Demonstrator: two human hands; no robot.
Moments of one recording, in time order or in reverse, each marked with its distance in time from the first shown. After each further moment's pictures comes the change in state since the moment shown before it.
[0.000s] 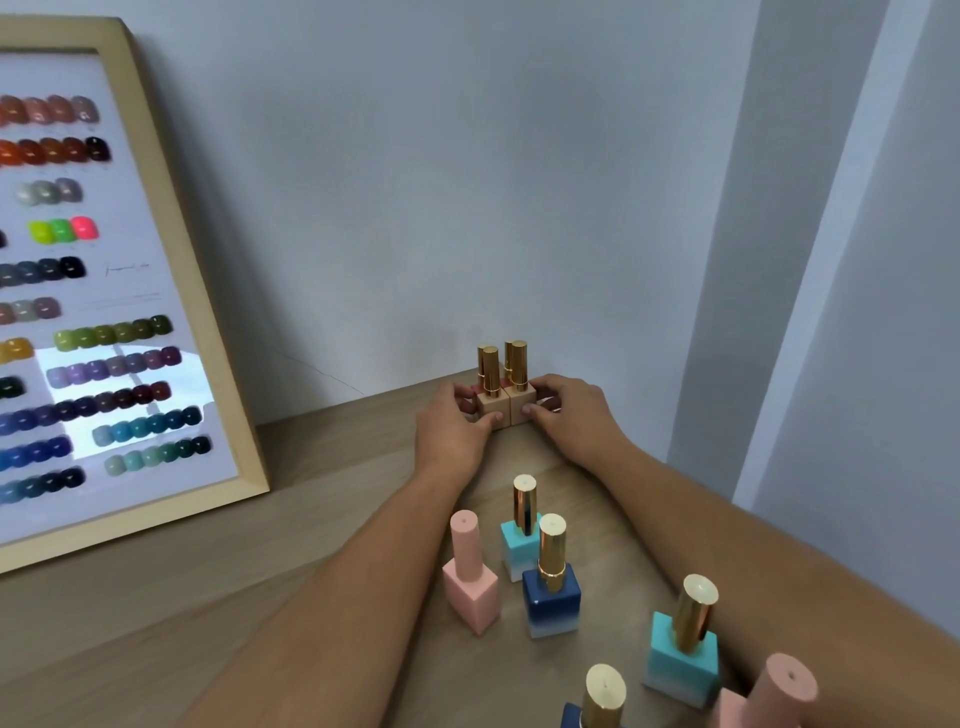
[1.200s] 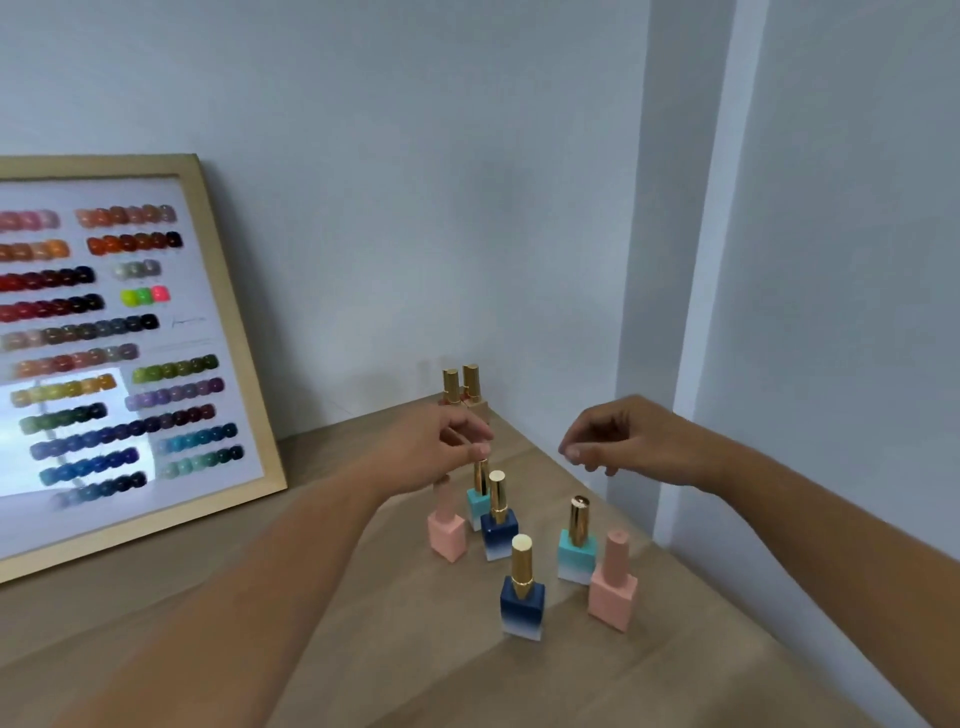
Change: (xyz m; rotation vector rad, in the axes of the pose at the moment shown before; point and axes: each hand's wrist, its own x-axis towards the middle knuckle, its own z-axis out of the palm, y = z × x) left_hand -0.094 0.082 -0.107 0.129 -0.617 0.287; right_hand -0.146 -0.071 -0.174 0.146 -0.407 -0.078
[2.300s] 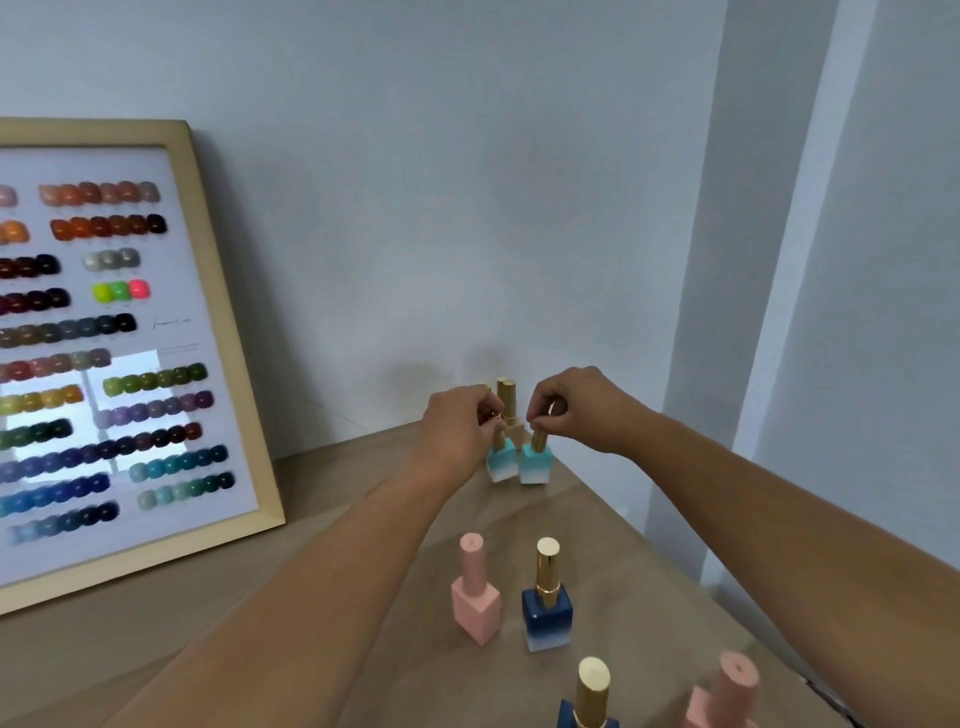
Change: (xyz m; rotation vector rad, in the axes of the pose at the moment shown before) left_hand 0.095 -0.044 0.009 0.086 0.471 -0.042; right_hand 0.162 0.031 0.025 -0.341 0.144 -0.058
